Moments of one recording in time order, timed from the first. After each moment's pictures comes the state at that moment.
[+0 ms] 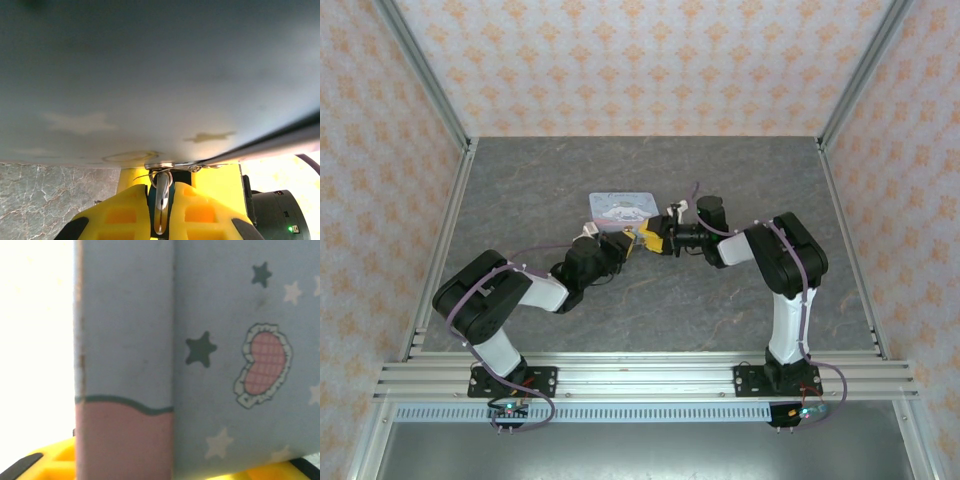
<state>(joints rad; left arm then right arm) -0.59 1.67 0.48 0.90 0.04 -1.56 0.40 1.99 0.84 0.80 -1.00 1.42</state>
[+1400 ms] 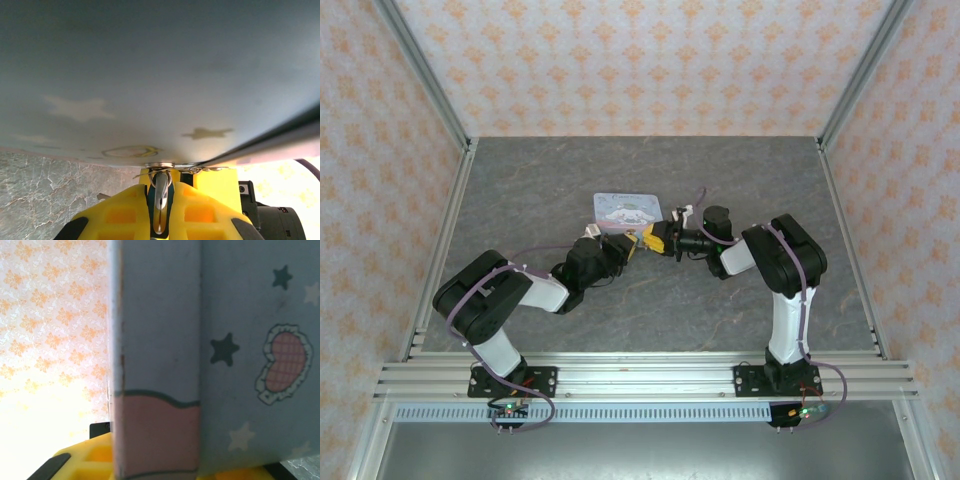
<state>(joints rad) -0.60 1.67 0.47 0.88 0.07 -1.56 0.40 2.00 0.74 1.04 -0.95 1.52</state>
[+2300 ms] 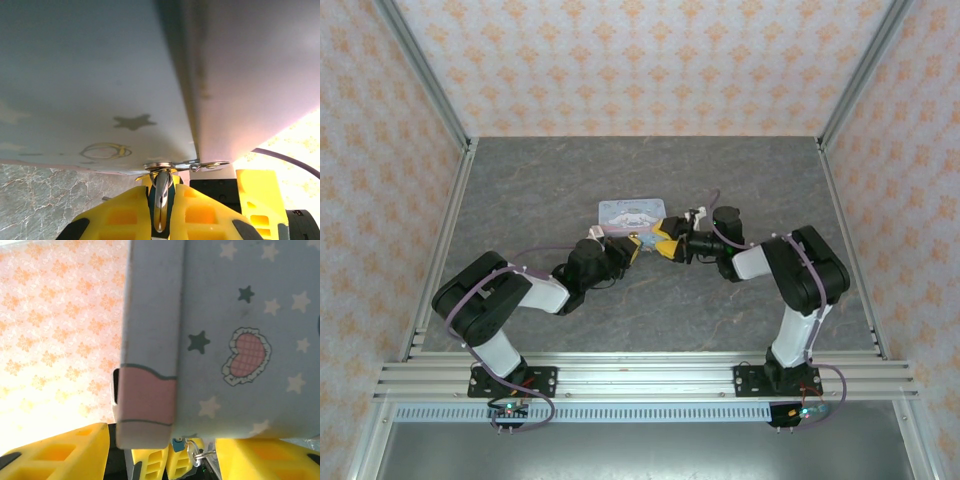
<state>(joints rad) -0.62 1.66 0.47 0.86 0.09 -1.56 0.37 1.82 0.65 0.85 -0.89 1.47</state>
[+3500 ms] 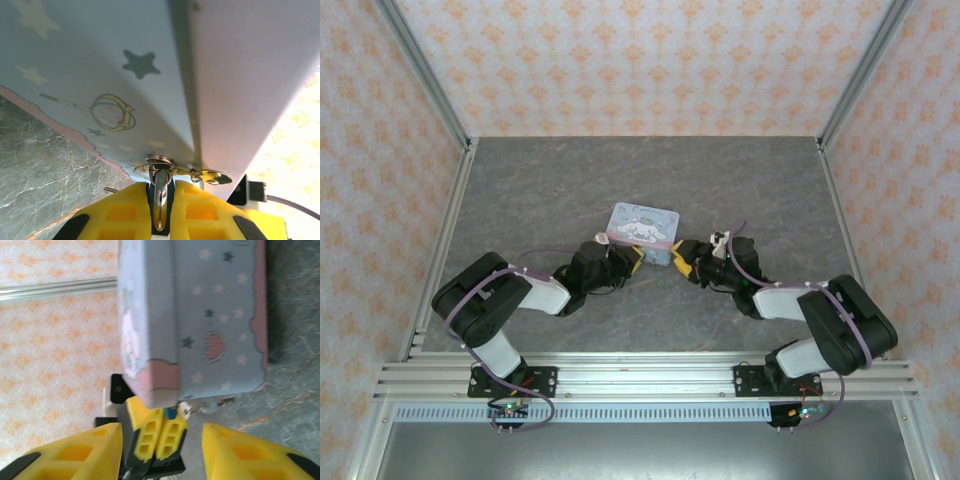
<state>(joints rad) -0.63 1.66 0.47 0.77 0.16 -1.55 0.44 1.40 0.33 0.72 -0.51 1.44</state>
